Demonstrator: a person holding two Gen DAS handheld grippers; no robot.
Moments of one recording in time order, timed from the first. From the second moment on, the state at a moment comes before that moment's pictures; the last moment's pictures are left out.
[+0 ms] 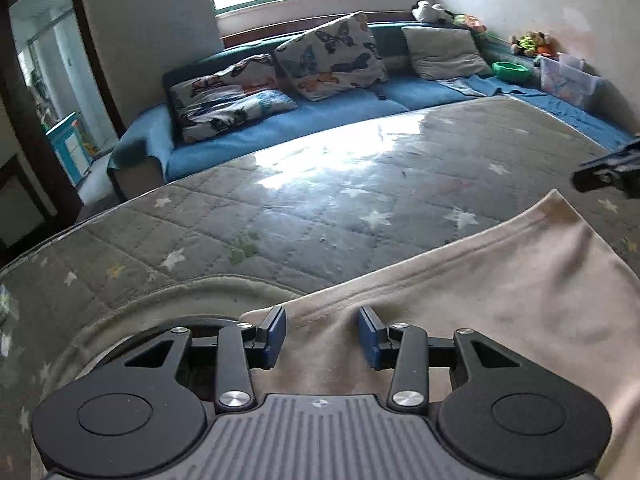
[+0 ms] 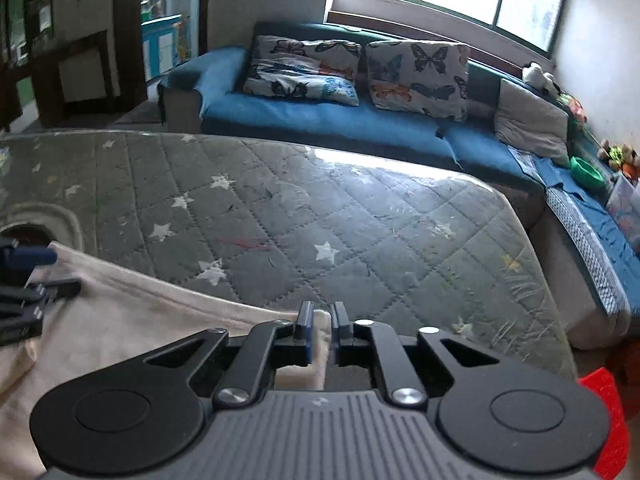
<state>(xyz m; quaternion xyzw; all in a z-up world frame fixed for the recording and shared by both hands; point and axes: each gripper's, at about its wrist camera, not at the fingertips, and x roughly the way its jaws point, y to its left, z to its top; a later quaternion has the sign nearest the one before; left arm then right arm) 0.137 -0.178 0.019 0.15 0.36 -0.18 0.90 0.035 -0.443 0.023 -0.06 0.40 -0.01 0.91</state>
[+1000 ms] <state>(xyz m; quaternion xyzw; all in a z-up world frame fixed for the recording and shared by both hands) -0.136 -0.154 0.034 0.20 0.33 -0.39 0.83 -0.209 -0.328 0.022 -0.29 0.38 0.25 0.84</state>
